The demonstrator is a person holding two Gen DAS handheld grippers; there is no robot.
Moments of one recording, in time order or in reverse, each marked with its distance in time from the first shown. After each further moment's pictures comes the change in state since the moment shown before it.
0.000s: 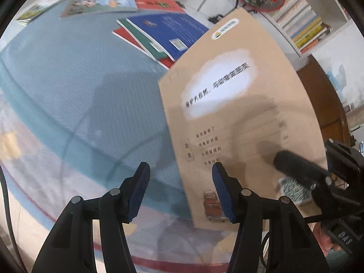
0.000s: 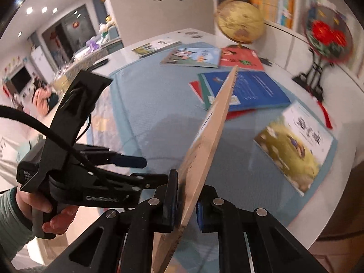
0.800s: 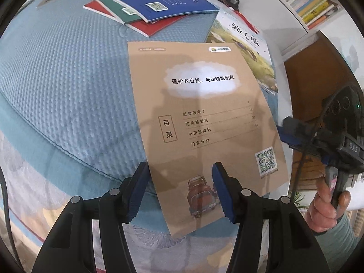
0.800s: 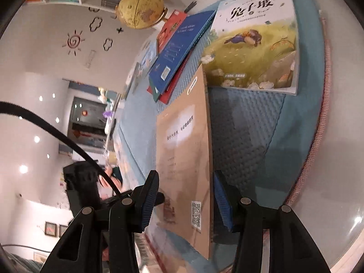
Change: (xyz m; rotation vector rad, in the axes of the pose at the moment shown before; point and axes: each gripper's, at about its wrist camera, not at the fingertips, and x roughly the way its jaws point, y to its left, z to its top) left arm 0.080 -0.050 -0.023 0.032 0.111 0.043; right arm 0.060 -0.196 -0.113 0.694 0.017 0.518
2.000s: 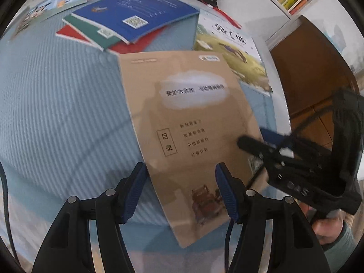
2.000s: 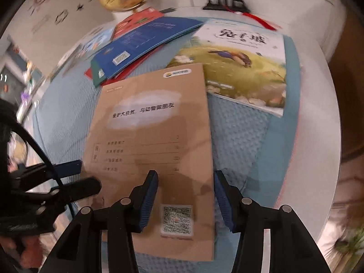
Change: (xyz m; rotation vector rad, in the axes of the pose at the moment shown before) left arm 0.001 0.000 0.023 0.153 0.006 -0.025; right arm 0.044 0.052 -0.013 -0.202 -0.115 -0.724
